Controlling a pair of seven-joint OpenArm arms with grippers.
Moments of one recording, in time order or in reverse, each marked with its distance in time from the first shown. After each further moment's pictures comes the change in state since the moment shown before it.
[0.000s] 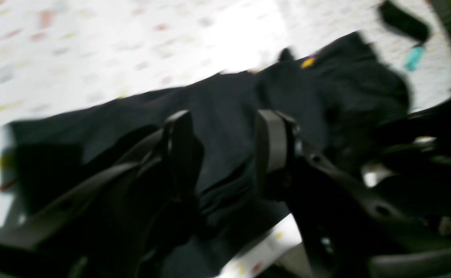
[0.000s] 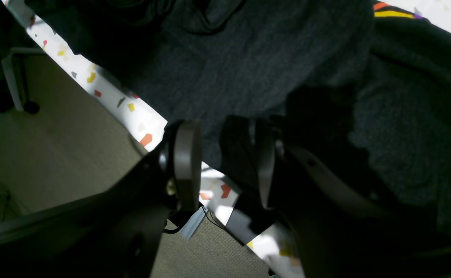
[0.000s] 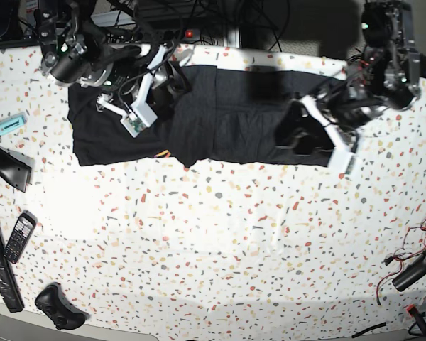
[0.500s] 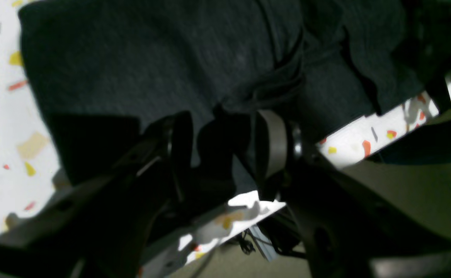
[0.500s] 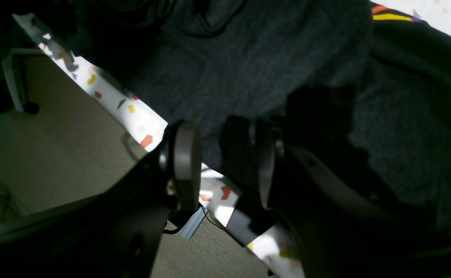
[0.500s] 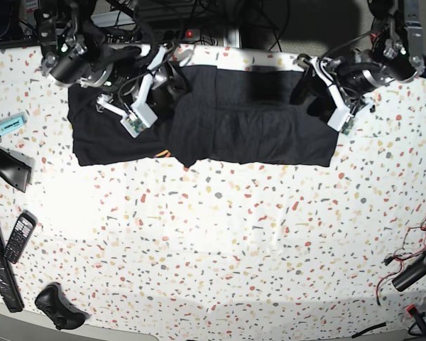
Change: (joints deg) left arm 8.9 -1.5 1.4 0.0 10.8 -4.0 -5.7; right arm 0.1 0.0 0.0 0.0 0.0 0.0 0.0
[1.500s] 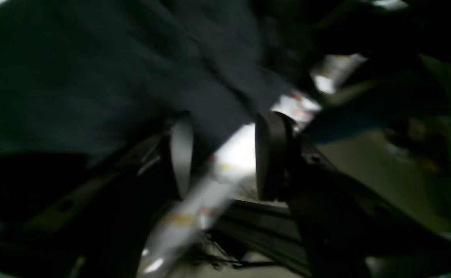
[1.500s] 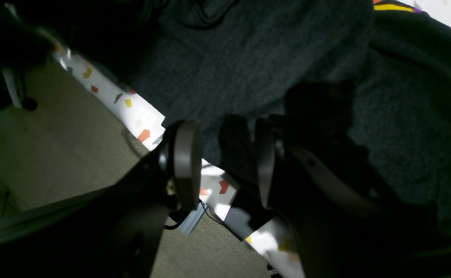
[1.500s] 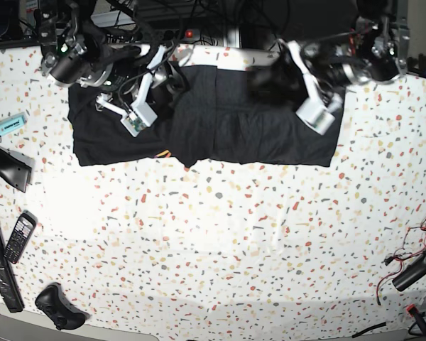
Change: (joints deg) left arm -1.4 0.1 3.7 0.0 -8.3 -4.9 0.7; right arm 0.0 0.0 0.0 0.0 -0.1 0.0 -1.1
